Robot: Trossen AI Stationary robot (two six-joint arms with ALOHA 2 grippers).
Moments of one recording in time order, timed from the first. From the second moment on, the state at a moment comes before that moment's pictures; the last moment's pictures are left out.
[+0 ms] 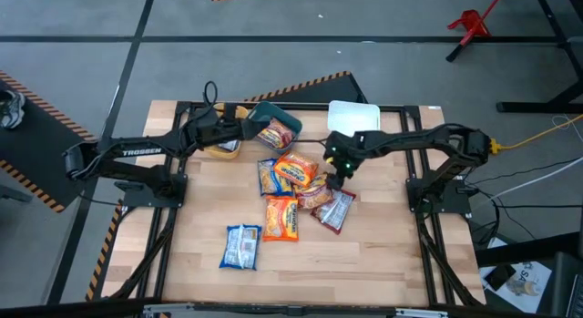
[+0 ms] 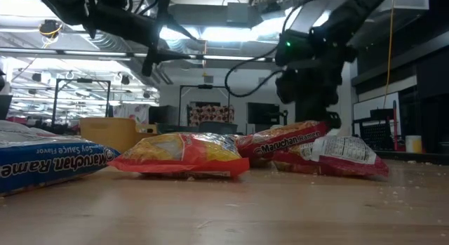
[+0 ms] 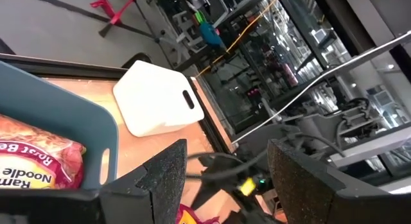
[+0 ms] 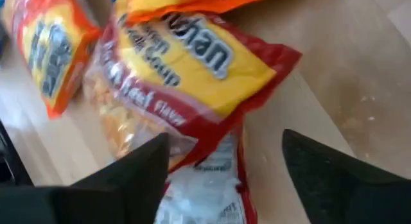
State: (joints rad) left arm 0.42 1.08 0.58 0.40 0.01 -0.96; right arm -0.29 1.61 0.88 -0.46 -0.43 0.47
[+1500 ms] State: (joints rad) left arm 0.42 1.09 0.58 0.38 0.01 -0.96; right arm -0.21 1.69 0.82 -0.13 -0.44 0.67
